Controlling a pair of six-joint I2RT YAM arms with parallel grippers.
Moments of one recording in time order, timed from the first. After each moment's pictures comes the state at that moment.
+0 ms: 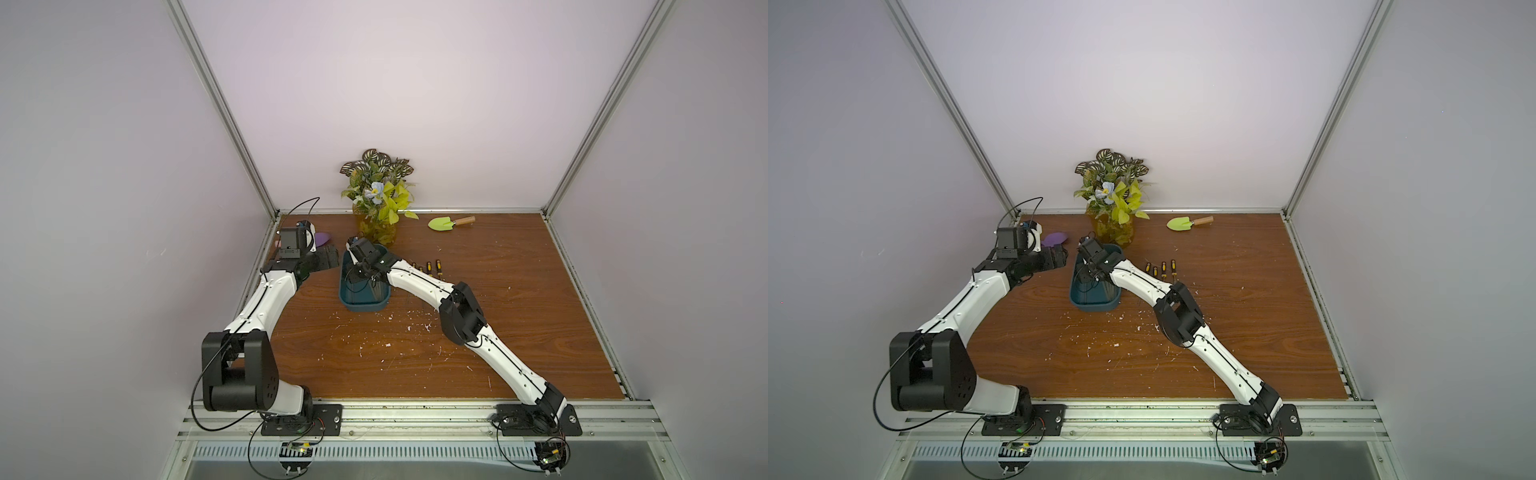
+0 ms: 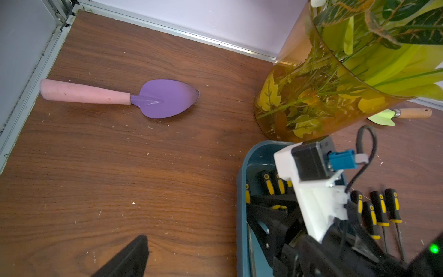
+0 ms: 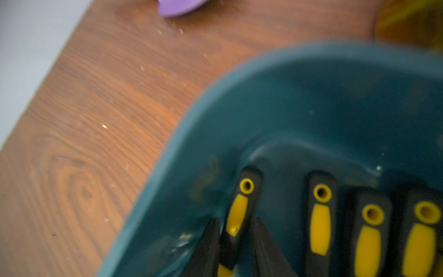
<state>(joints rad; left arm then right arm) 0.03 1.45 1.05 -0.34 0.16 -0.19 0.89 2.76 2.55 -0.56 0.02 0.43</state>
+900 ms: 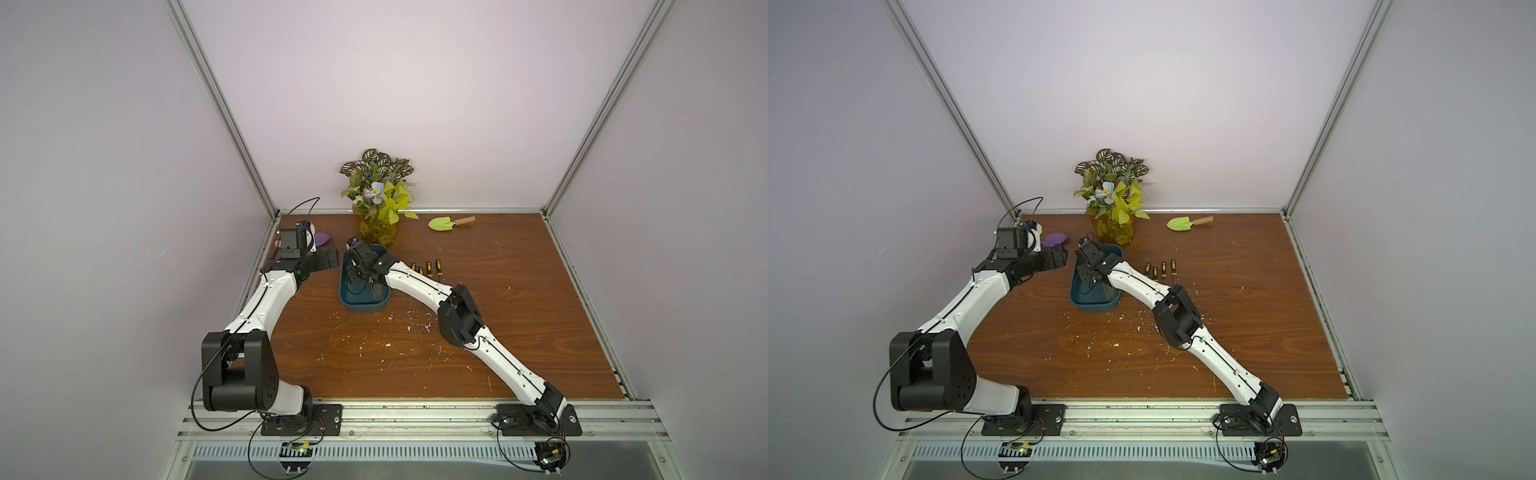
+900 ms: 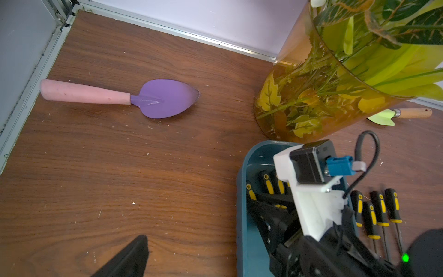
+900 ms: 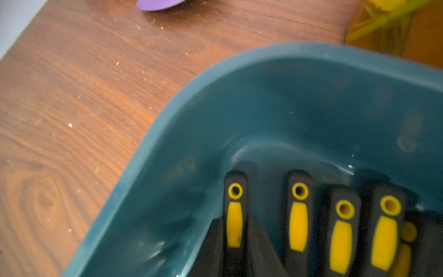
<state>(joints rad) 0.03 1.45 1.05 -0.34 0.16 -0.19 0.91 2.78 2.60 -0.66 0.13 0.39</state>
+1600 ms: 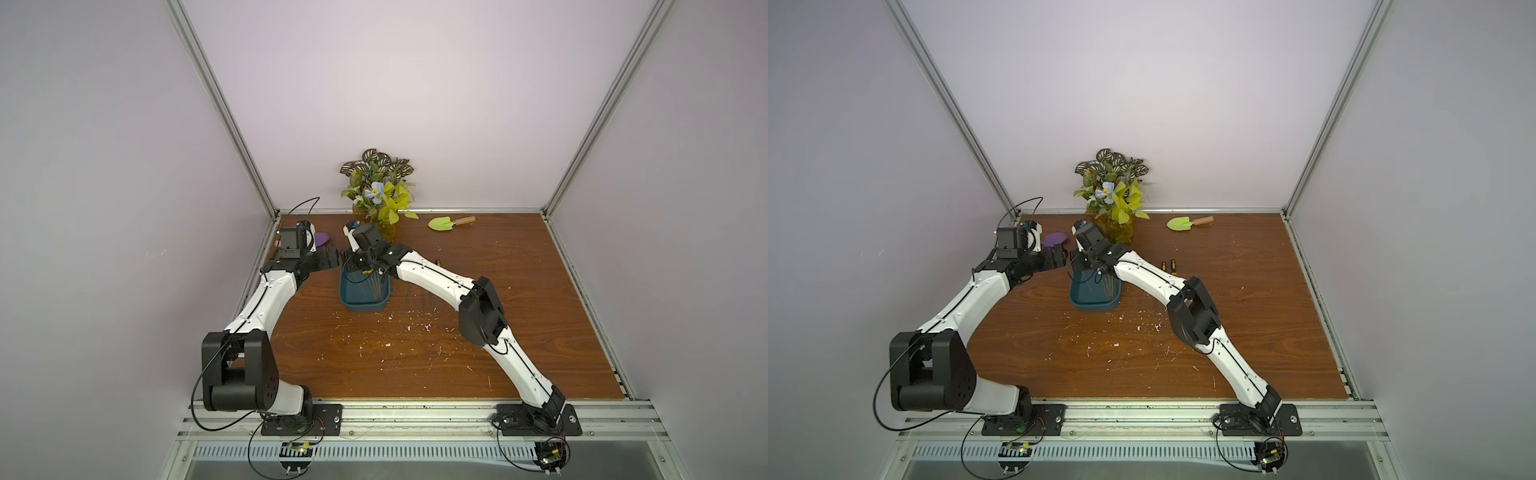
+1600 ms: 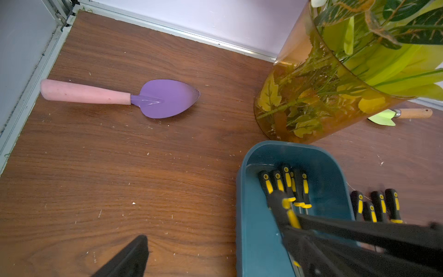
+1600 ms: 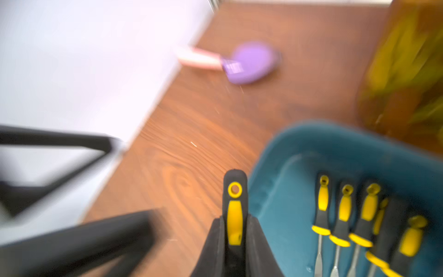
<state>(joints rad) 0.03 1.45 1.05 -0.34 0.16 -0.19 0.89 2.39 2.26 -0.43 -0.03 0.48</state>
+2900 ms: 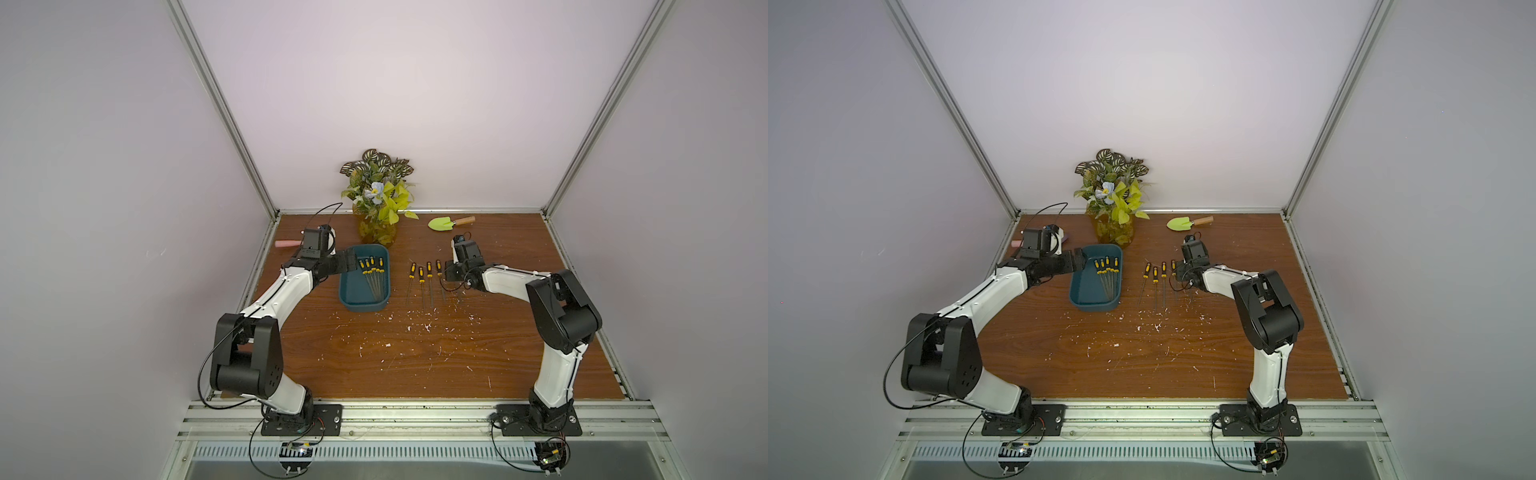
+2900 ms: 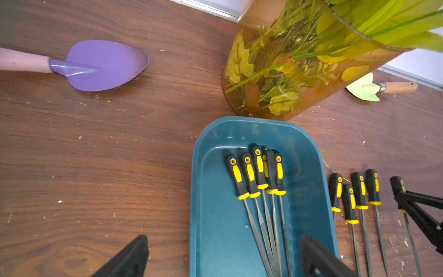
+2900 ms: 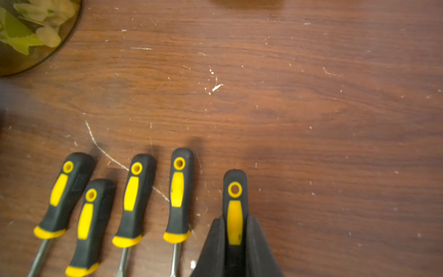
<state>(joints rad) -0.11 1.54 1.06 -0.31 0.15 -0.29 0.43 1.92 1.12 -0.01 0.15 0.29</state>
